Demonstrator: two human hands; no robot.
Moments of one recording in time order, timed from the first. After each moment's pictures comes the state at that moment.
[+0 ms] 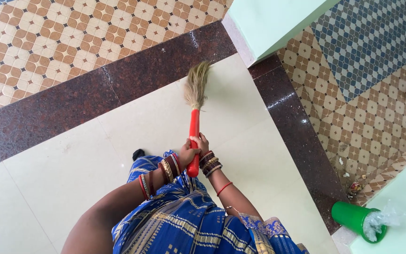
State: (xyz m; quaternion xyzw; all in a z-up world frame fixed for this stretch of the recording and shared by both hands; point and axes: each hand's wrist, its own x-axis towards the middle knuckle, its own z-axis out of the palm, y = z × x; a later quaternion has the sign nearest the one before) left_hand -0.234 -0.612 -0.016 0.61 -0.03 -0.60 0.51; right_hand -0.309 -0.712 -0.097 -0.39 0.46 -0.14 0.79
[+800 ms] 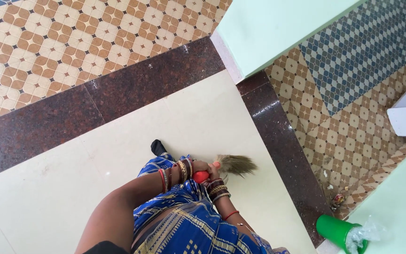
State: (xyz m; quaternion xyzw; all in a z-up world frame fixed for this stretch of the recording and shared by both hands) left_hand -0.239 -0.775 -0.105 0.47 -0.36 -0.78 0.19; right_hand -0.360 -0.797 -0.066 -0.08 0.55 -0.13 0.82
